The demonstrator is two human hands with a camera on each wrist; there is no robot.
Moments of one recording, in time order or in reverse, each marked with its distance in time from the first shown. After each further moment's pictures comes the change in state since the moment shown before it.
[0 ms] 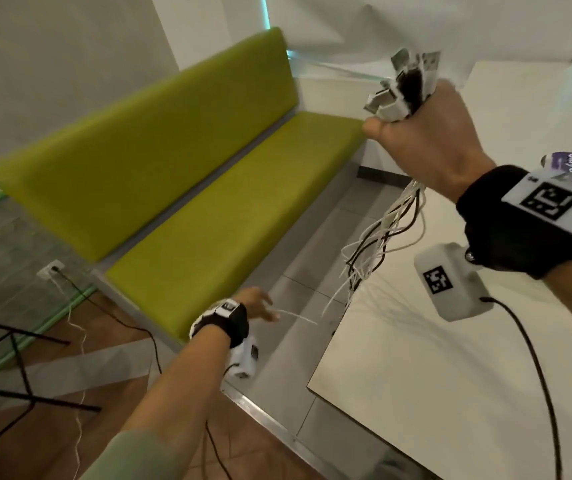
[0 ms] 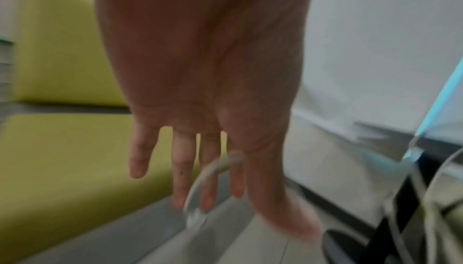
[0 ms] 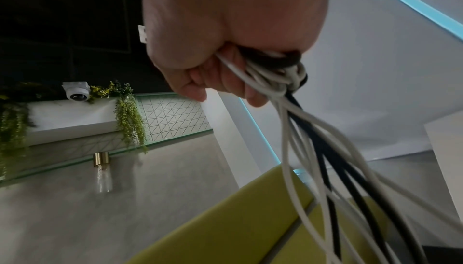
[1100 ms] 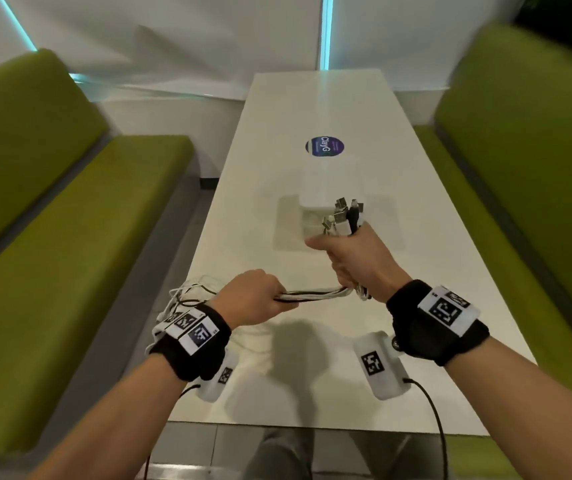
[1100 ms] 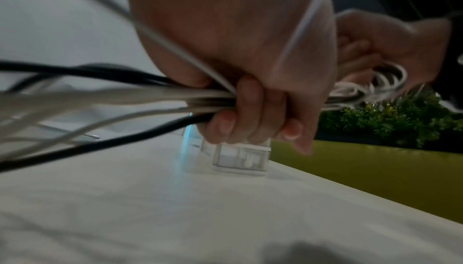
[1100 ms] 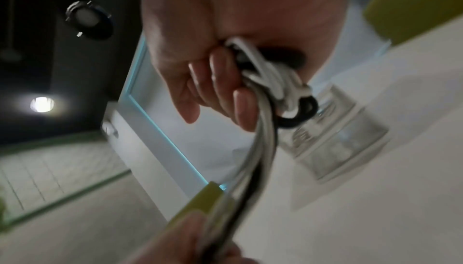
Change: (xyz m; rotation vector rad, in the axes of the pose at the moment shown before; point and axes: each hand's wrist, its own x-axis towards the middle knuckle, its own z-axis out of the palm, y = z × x) left_hand -0.146 0.312 0.069 0.497 0.257 0.959; right_hand -0.206 0.123 -0.137 0.435 0.079 0.830
